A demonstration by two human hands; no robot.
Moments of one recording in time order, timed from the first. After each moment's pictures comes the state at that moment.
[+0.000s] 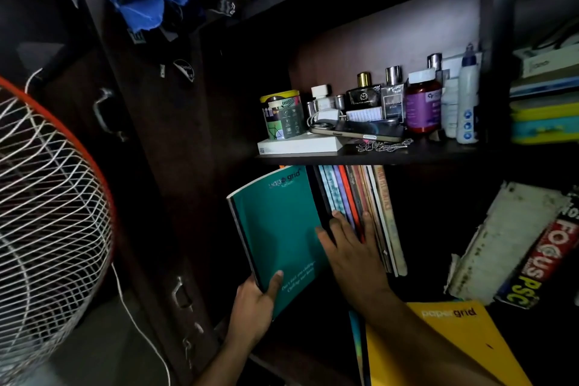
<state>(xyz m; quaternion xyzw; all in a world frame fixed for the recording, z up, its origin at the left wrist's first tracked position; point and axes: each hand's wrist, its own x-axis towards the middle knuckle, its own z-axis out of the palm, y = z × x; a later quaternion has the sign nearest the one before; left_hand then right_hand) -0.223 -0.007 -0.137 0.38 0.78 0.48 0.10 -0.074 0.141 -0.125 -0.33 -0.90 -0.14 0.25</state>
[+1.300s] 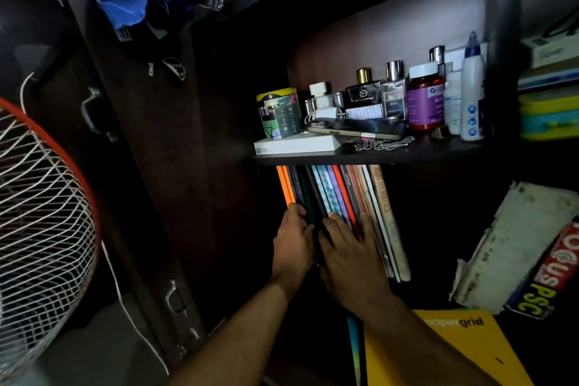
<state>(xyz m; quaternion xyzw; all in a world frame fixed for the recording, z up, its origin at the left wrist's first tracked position) -0.201 0.107 -0.102 0.48 0.73 0.47 -0.08 -0.075 0.147 -0.128 -0.30 -0.88 -0.16 0.32</state>
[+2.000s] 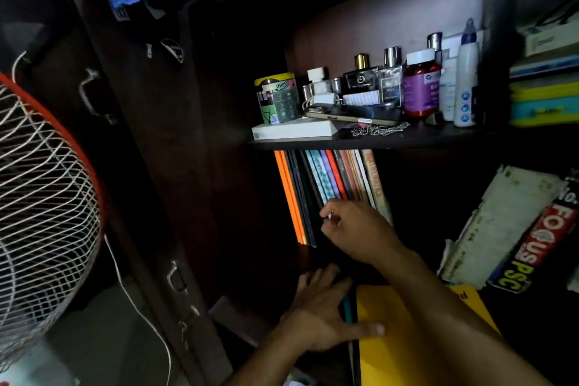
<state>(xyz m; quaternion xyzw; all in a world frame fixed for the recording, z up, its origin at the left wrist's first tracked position) -0.140 0.031 -0.146 0.67 0.74 0.05 0.10 -0.041 0.148 -0.070 -0.26 -0.89 0.18 0.33</state>
